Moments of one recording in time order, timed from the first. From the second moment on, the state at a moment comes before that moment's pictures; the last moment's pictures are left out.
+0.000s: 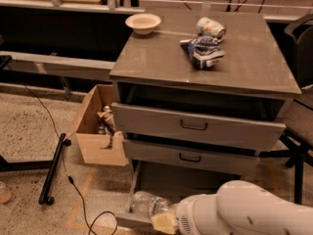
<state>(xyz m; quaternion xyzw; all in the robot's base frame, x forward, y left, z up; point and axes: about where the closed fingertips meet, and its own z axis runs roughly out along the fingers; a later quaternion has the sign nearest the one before) 0.343 -0.032 0.622 -0.23 0.91 0.26 0.21</state>
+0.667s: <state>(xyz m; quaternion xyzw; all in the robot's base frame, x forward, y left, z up) 0.354 -0.011 0.575 -0.26 0.91 0.26 0.21</state>
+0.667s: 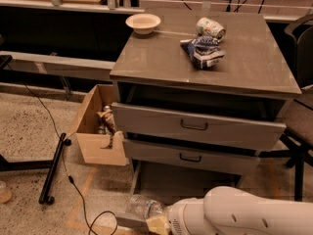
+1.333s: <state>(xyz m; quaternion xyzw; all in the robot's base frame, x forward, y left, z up) 0.453 -0.059 0.482 -0.33 0.89 0.17 0.25</state>
